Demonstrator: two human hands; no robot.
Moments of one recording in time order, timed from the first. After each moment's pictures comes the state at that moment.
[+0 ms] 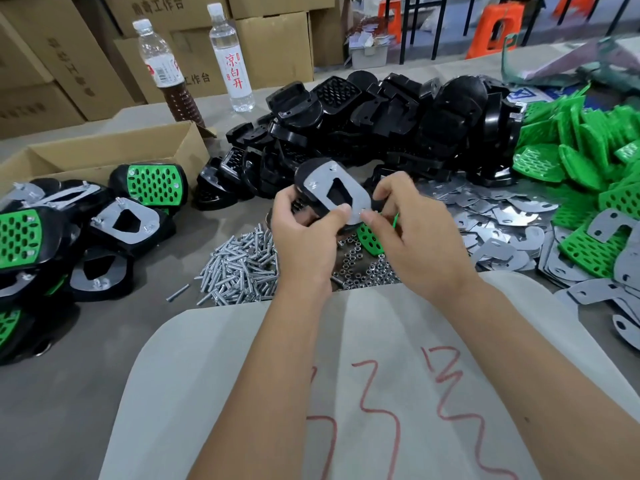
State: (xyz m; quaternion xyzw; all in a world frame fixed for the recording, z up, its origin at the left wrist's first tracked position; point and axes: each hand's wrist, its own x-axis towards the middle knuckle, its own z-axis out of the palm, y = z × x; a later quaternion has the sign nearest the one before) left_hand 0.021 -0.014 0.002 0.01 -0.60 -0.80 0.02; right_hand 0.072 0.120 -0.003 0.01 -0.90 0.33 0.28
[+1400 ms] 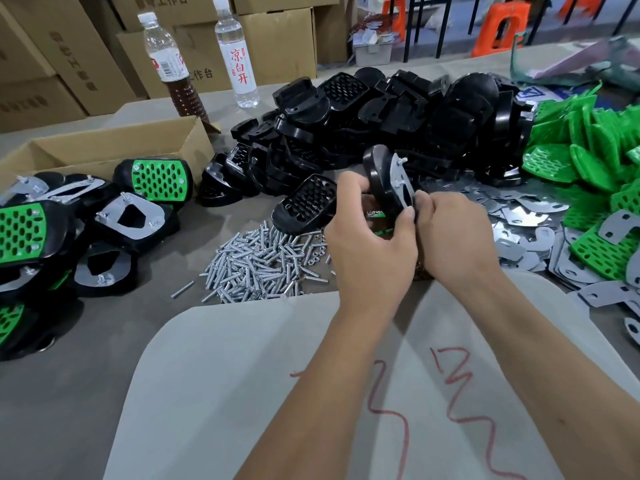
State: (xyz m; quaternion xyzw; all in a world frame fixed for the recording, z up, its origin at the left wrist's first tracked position) left_hand 0.058 0.022 0.003 -0.17 -0.72 -0.64 0.20; right_hand 0.065 0.130 0.008 -0.22 -0.92 0.27 0.18
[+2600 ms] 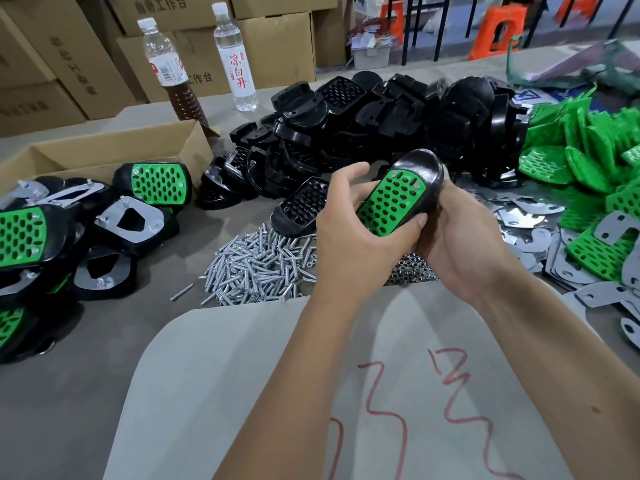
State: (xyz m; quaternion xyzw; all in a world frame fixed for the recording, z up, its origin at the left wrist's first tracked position) left_hand 0.043 0.004 0.007 -0.21 -0.73 -0.65 0.08; right_hand 0.076 0.131 0.016 -0.12 -0.54 0.82 0.14
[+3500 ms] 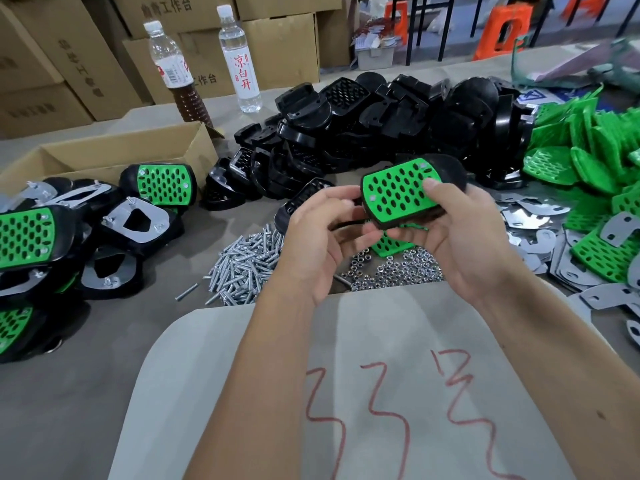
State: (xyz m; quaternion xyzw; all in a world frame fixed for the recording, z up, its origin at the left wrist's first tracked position) left_hand 0.017 -0.031 0.015 -0.07 -0.55 -0.81 -0.20; right_hand 0.080 0.128 0.019 -0.07 -0.52 0.84 0.17
